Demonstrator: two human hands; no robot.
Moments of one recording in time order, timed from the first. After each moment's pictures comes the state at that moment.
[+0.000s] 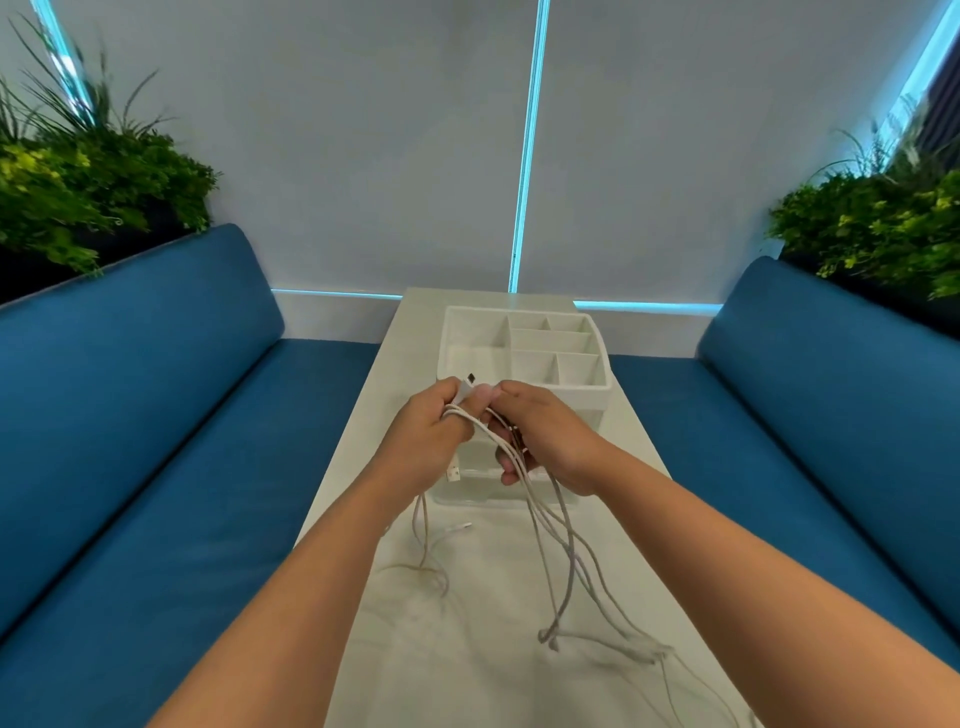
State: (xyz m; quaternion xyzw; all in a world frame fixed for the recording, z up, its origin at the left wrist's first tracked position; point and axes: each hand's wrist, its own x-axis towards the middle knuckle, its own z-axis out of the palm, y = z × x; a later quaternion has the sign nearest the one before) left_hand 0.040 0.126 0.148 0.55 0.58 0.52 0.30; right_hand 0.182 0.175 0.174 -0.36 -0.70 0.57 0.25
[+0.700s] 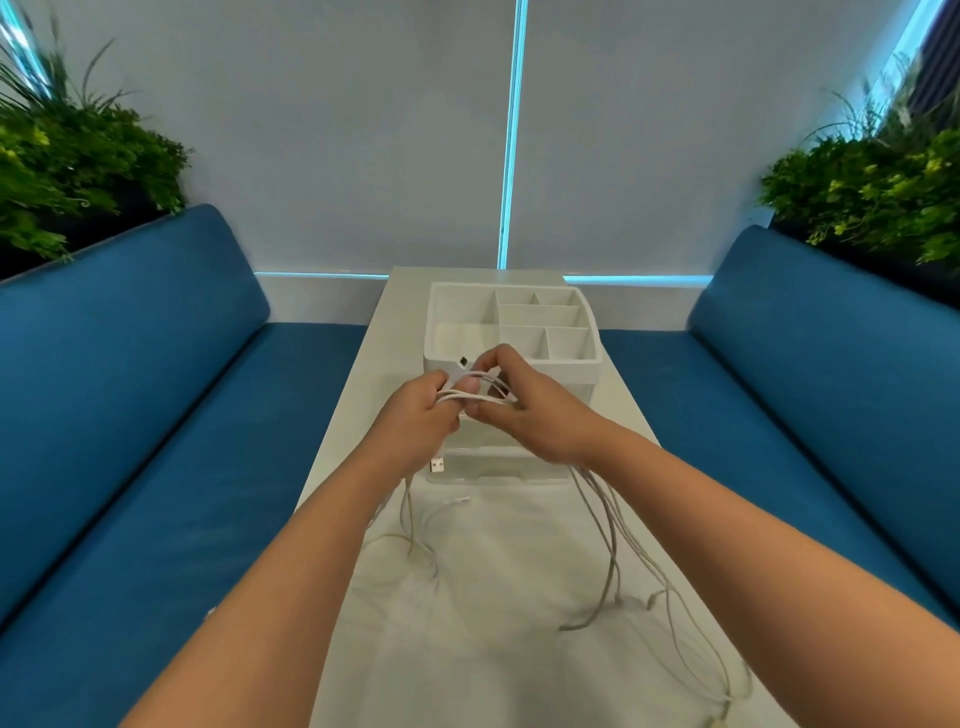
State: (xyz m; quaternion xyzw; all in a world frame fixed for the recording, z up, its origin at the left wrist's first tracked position) left_hand 0.035 0.137 0.135 0.55 0.61 0.47 0.32; right_hand 0.192 0.181 0.165 -0.34 -0.85 0.32 0.23
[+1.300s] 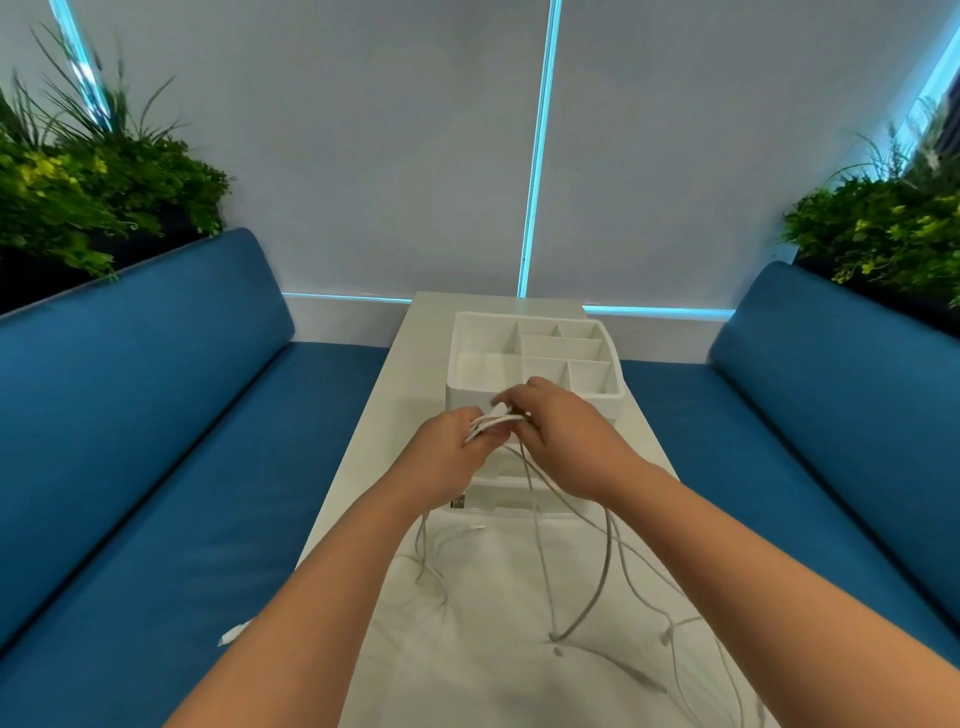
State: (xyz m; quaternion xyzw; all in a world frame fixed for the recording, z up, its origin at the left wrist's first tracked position) left_hand 0.041 0.136 0.144 0.61 0.65 0.37 0.26; right_hand 0.189 0.188 0.169 -0.36 -0.90 0.12 0.22
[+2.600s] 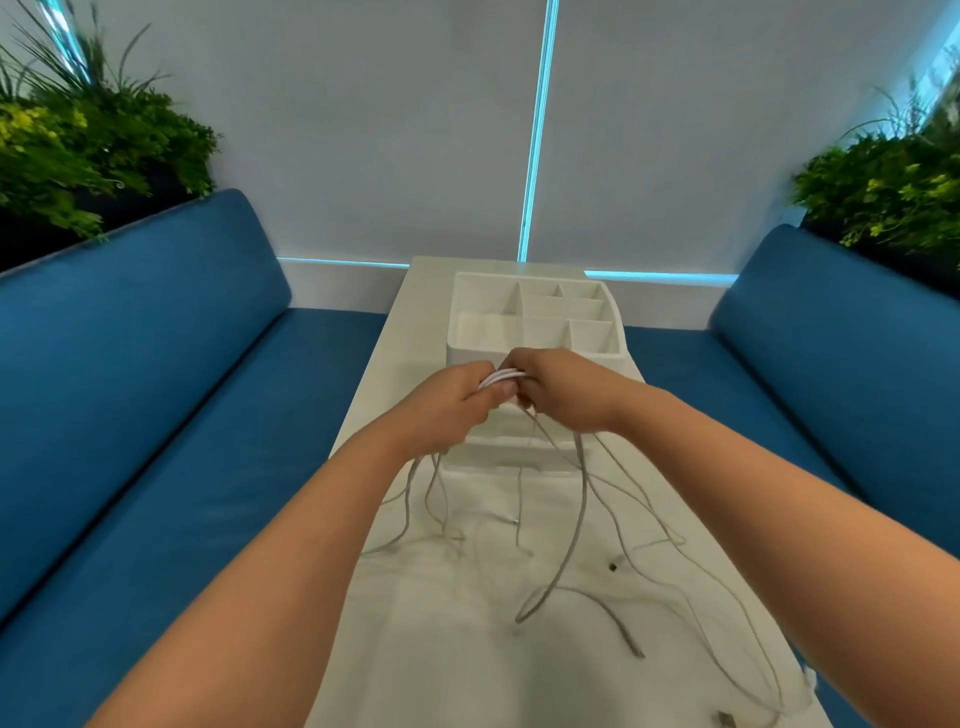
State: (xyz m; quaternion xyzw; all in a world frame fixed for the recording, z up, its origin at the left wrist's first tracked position) left_hand 0.029 0.140 0.145 0.66 0.59 0.35 0.29; right_hand 0.186 0.192 0.187 -0.38 -0.90 0.21 0.09
